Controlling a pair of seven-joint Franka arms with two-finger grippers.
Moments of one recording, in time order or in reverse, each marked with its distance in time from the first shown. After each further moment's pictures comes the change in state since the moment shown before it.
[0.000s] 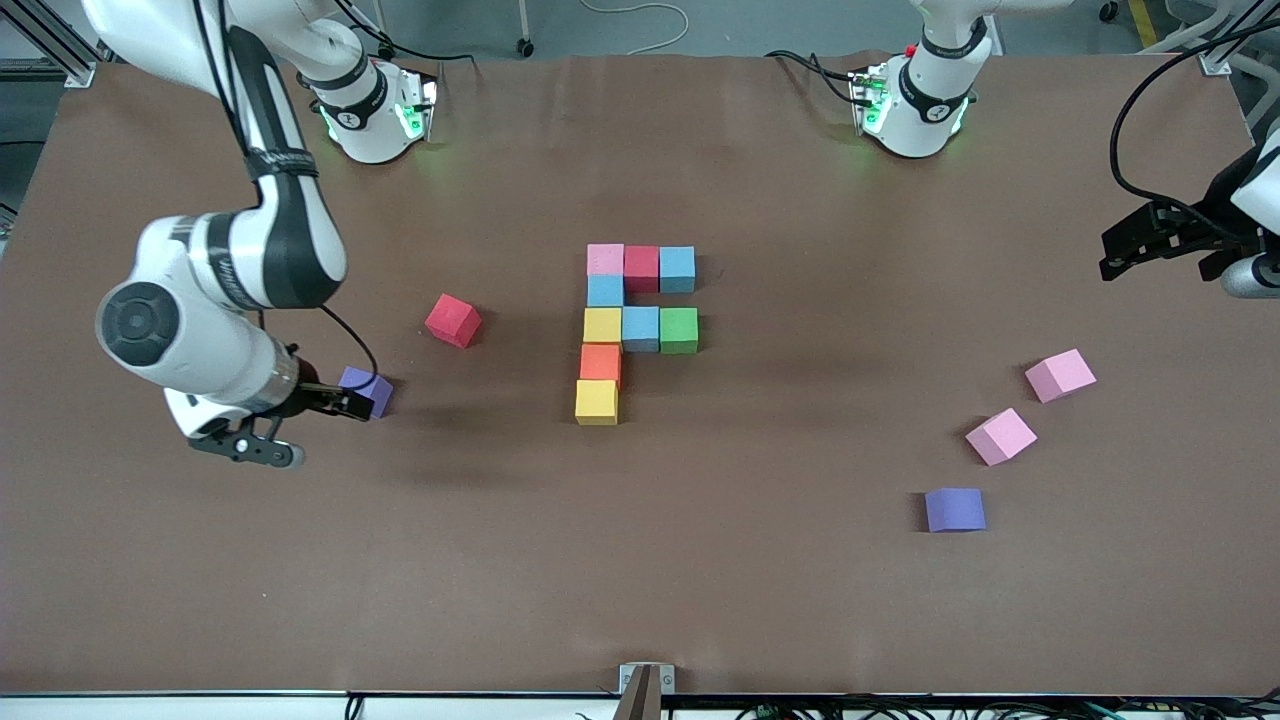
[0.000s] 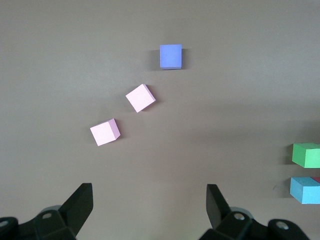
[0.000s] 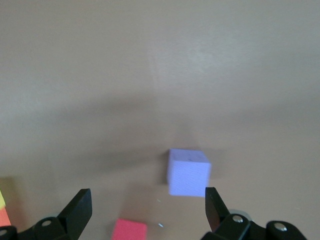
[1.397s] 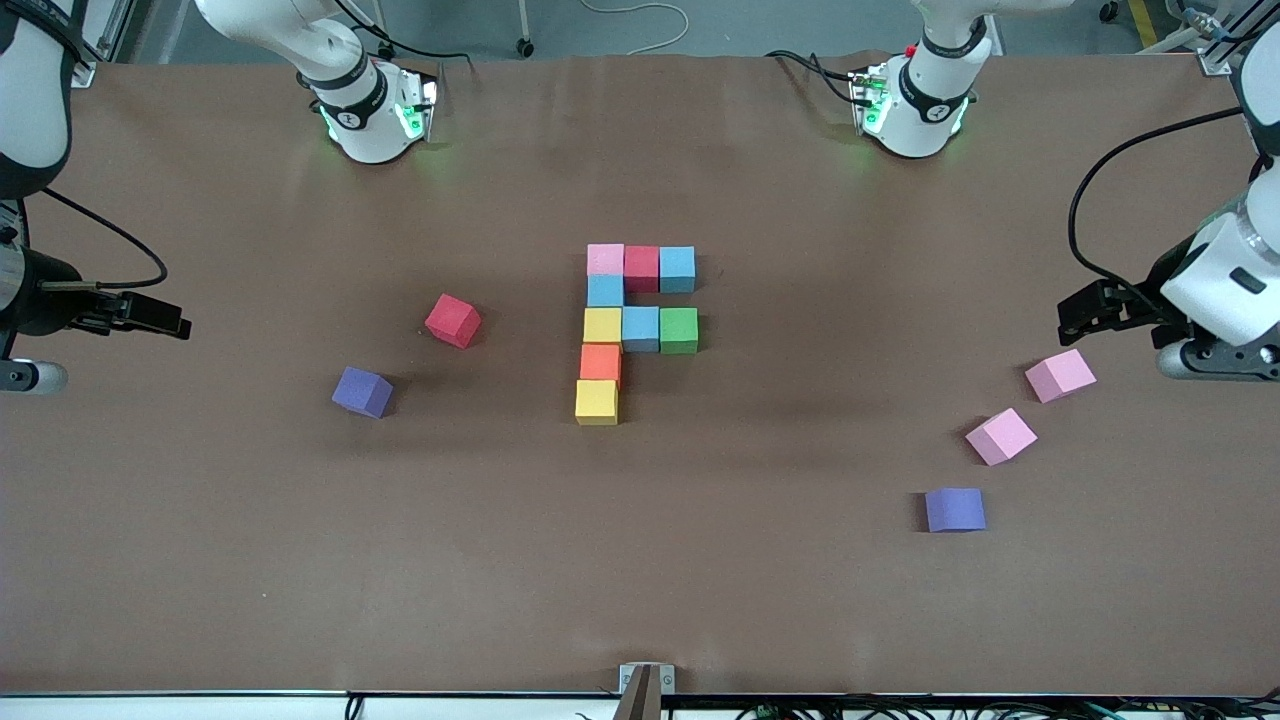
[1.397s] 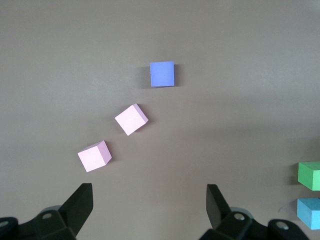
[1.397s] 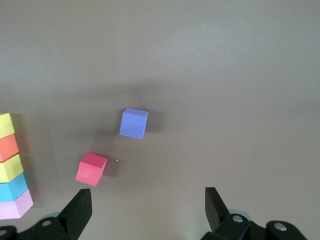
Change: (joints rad) left arm -0.024 0.132 0.001 -0.002 0.000 0.142 0.000; right arm -0.171 -0.121 -0.033 0.294 -0.028 -0.474 -0.267
